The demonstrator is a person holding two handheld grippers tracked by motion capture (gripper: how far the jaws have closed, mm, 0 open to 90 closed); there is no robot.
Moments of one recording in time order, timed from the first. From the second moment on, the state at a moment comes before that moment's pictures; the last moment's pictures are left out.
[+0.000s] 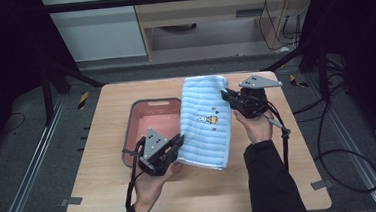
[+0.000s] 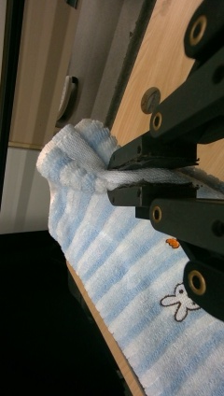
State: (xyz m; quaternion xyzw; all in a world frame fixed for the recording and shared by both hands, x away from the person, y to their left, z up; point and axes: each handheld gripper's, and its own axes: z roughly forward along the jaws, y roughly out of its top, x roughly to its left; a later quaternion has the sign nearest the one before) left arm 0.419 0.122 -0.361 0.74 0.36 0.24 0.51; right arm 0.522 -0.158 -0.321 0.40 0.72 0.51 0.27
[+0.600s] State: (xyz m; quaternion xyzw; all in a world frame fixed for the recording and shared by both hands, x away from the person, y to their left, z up) left arm 0.423 0.163 -0.349 0.72 0.38 0.26 0.52; right arm 0.542 -0.110 -0.304 0.37 0.73 0.52 0.26
